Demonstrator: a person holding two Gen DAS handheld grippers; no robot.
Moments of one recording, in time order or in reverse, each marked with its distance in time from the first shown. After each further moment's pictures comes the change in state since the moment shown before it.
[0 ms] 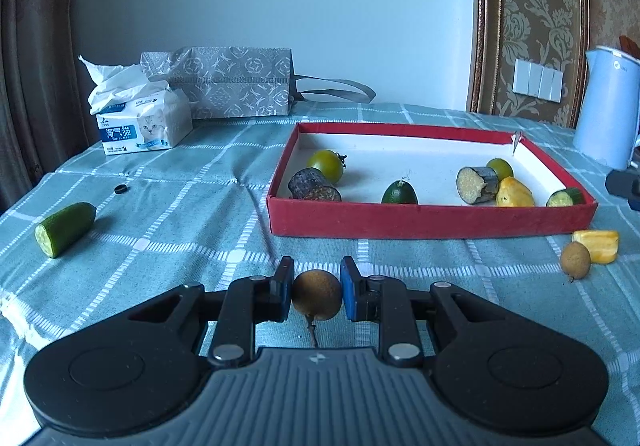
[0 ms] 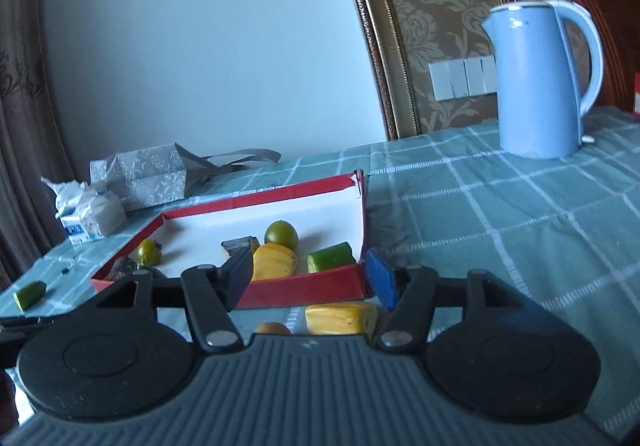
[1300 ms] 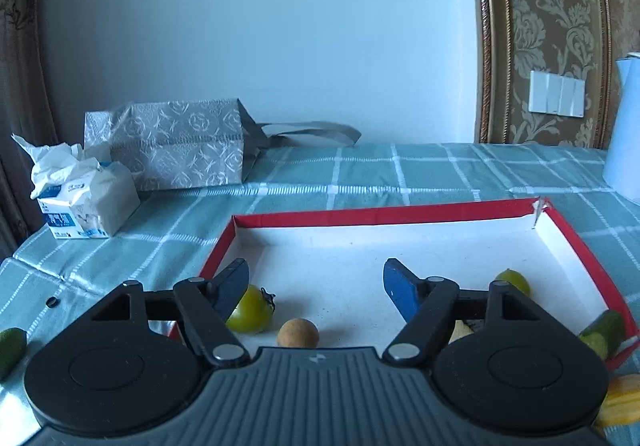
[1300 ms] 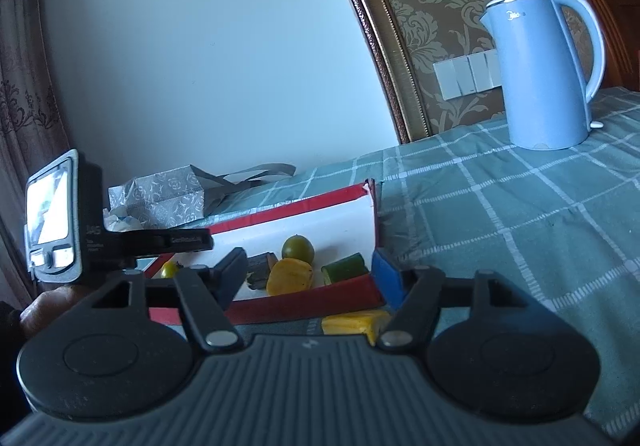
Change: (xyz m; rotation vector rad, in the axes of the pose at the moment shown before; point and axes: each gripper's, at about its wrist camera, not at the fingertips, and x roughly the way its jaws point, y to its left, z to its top) left arm 0.089 -0.065 0.094 0.050 -0.041 0.040; right arm -0.009 -0.008 0.005 0.062 -0.032 0.057
